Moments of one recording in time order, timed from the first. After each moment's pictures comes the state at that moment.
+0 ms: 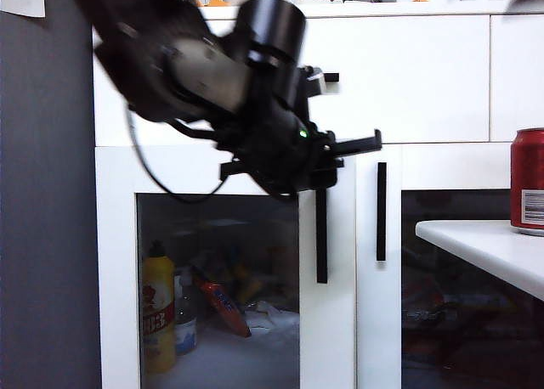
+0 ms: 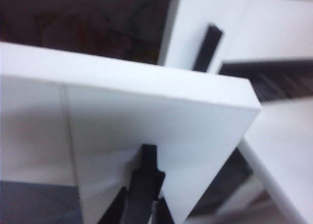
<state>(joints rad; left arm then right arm) -0.83 1.98 1.06 0.68 -0.38 -0.21 0.05 1.08 0.93 -0.10 -0.35 0.04</state>
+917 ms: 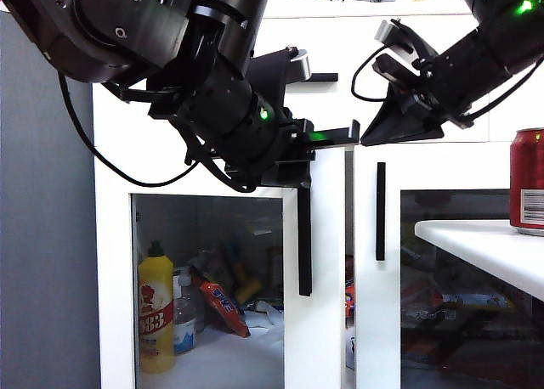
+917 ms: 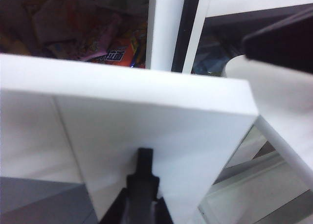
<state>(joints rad) -0.84 1.79 0.88 0.60 -0.34 -0.12 0.26 1.53 0.94 0.10 -0.51 0.01</state>
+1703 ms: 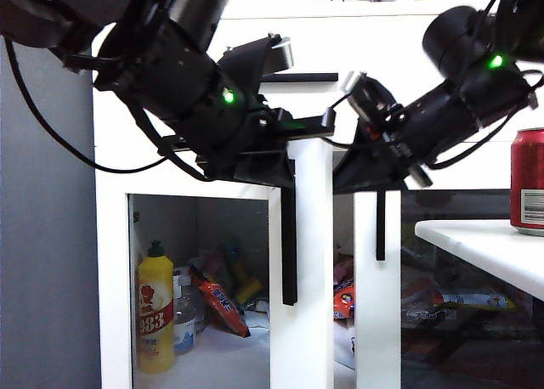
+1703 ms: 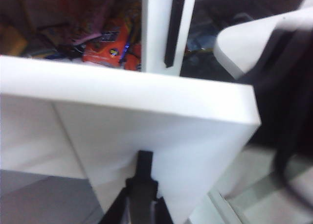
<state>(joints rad) -0.83 1.64 0.78 0.48 -0.26 -0.10 0.32 1.69 0.93 0.10 -0.69 0.07</state>
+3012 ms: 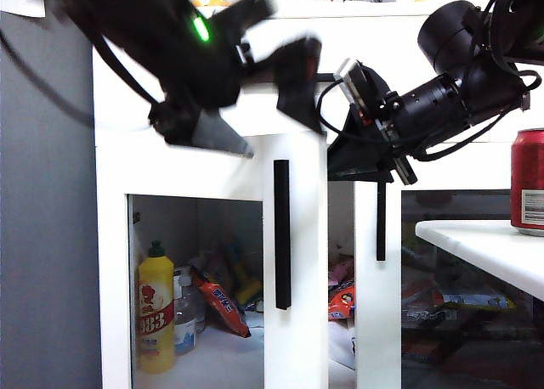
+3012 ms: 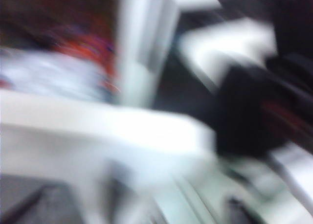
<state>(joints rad) -0.83 1.46 0.80 0.23 -0.08 -0.16 0.34 1.69 0.94 0.15 -0.80 0.12</state>
